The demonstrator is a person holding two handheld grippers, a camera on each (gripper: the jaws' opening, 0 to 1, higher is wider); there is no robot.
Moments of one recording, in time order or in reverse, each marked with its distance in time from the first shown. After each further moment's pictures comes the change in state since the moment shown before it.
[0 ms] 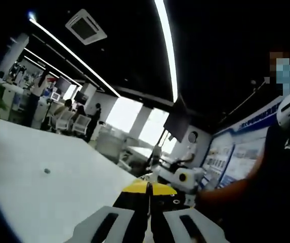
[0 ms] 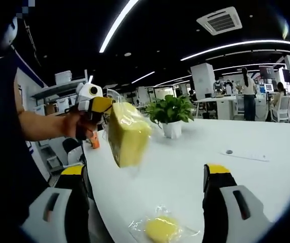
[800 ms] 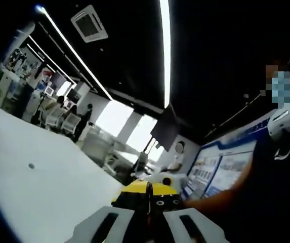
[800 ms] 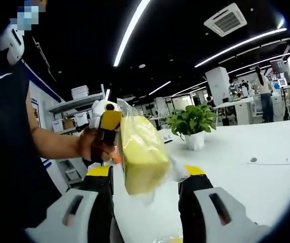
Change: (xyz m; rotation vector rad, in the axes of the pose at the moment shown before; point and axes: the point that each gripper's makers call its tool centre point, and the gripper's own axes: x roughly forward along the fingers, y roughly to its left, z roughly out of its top) left arm 0.001 -0.028 0.011 -0.097 -0.079 -0.118; right arm 0.024 0.038 0.032 0.067 -0.112 0.178
